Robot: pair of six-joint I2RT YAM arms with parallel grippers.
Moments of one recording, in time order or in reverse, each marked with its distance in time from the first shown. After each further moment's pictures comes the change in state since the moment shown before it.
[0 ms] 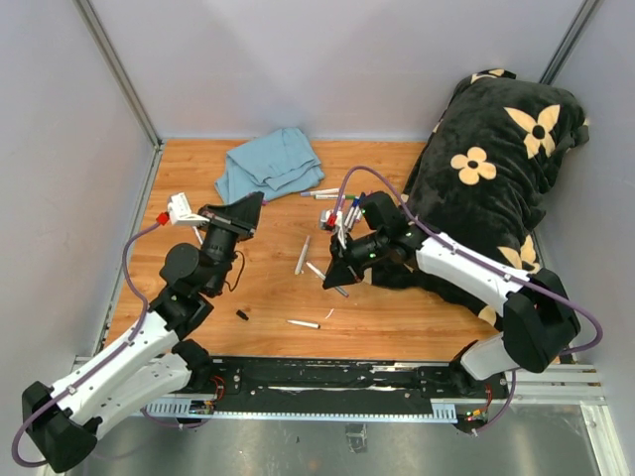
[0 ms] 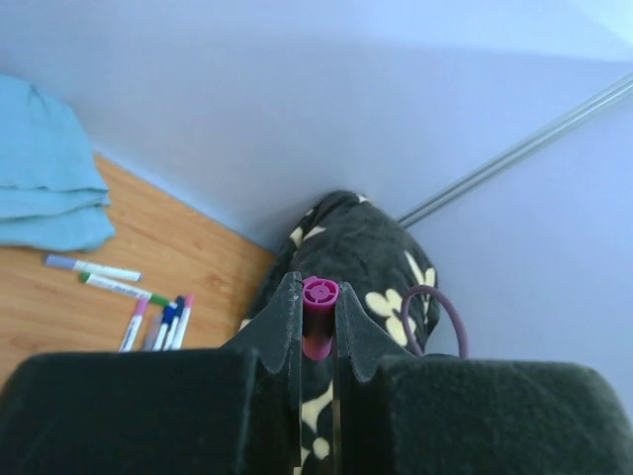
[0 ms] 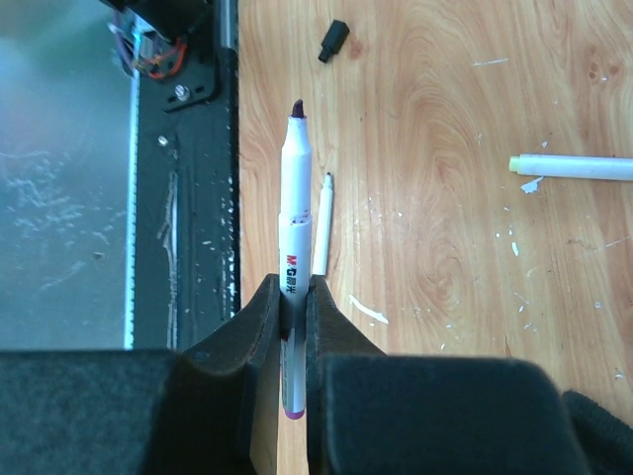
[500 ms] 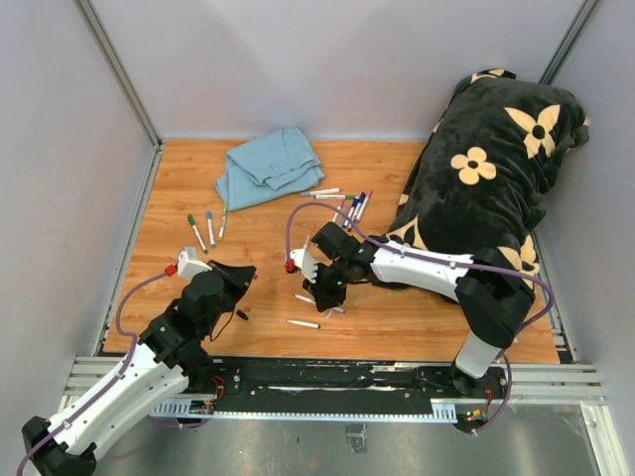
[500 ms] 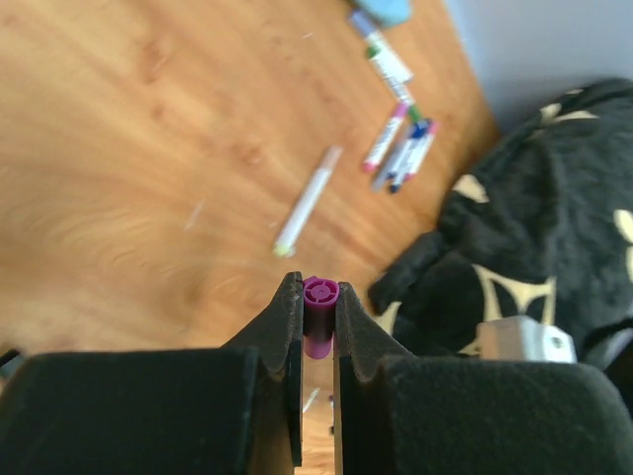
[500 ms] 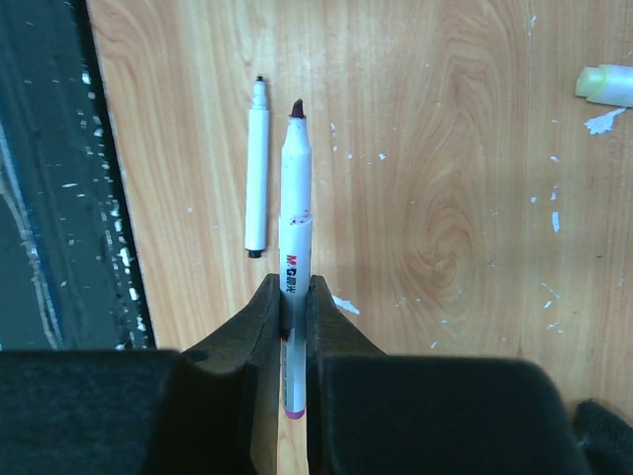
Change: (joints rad) left arm 0.002 -0.321 -0.234 -0.749 -0.009 -0.344; right arm 0.245 0.220 0.069 -0.130 0.411 -0.156
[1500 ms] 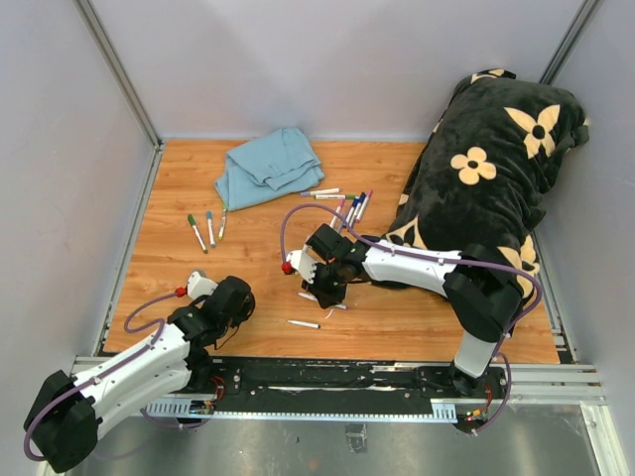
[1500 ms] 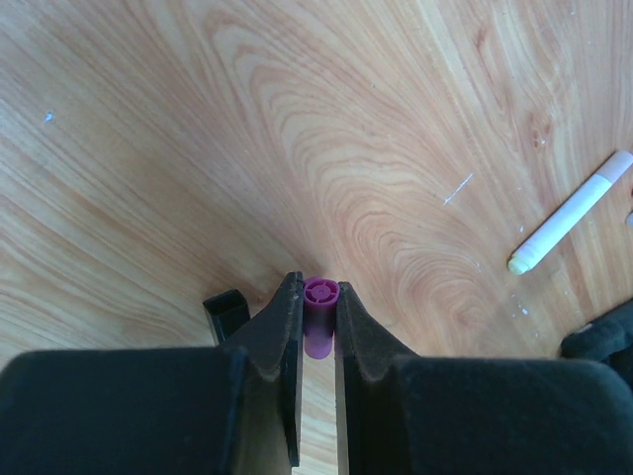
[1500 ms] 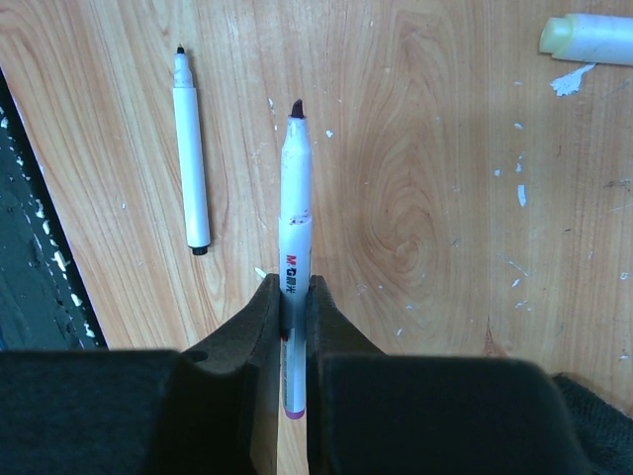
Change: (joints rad) left arm 0.002 0.304 -0.104 -0.161 -0.005 -0.315; right arm 0.024 0.077 0.050 -0.042 0.151 -0.010
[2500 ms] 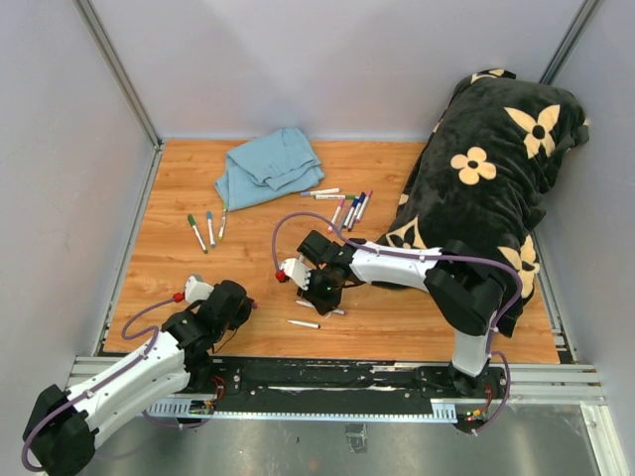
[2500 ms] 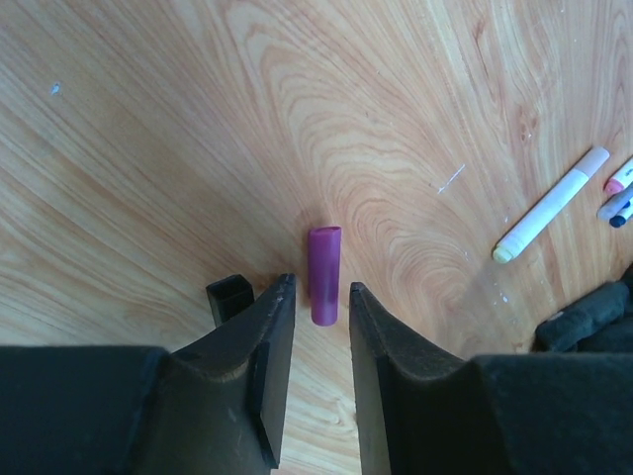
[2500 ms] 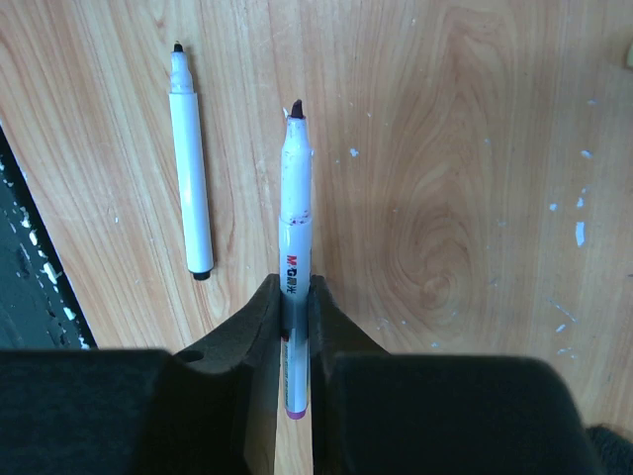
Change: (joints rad) left arm 0.000 -0.080 -0.035 -0.025 0.024 -0.051; right arm 0.026 0.086 0.041 -0.032 0.001 -0.004
